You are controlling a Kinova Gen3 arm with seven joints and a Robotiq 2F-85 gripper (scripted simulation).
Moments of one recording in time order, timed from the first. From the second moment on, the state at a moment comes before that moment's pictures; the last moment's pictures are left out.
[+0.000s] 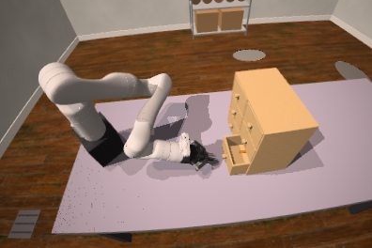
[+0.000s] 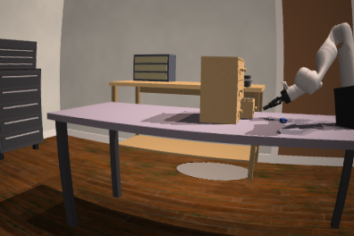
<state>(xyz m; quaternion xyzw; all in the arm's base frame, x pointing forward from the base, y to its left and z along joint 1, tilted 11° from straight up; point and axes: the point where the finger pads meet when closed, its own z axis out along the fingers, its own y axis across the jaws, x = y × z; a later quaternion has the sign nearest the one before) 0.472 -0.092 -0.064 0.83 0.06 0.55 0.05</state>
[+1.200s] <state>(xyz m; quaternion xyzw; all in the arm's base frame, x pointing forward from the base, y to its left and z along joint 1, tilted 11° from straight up) 0.520 -0.090 -0.059 0.83 0.06 0.55 0.05</state>
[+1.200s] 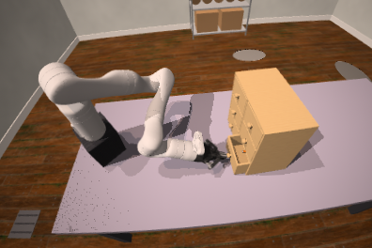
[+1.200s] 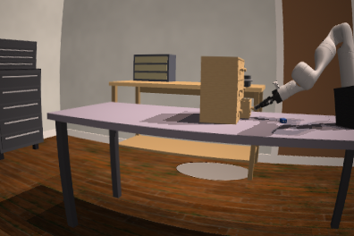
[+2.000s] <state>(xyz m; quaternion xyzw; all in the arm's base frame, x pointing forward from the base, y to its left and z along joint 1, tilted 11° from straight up) 0.554 -0.087 -0.054 0.83 0.06 0.55 0.05</state>
